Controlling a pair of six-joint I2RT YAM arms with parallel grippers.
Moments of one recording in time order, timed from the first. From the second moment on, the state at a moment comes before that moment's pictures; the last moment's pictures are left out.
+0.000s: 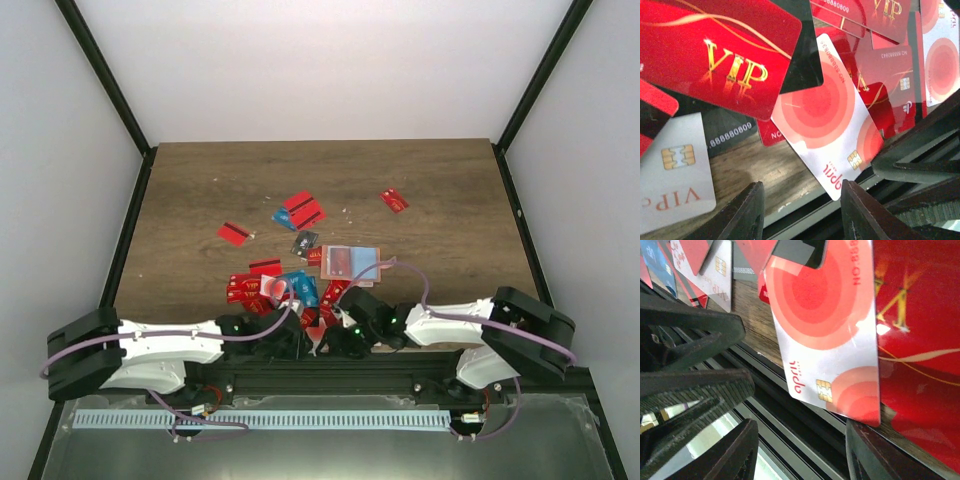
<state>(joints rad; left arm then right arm) -1.23 1.19 0.40 -0.16 -0.01 -1.04 1.06 1.40 0.46 0.01 -0.46 1.03</state>
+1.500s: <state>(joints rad) -1.13 1.29 0.44 -0.13 0.05 -0.92 1.01 1.42 0.45 0.14 -0.37 0.93</state>
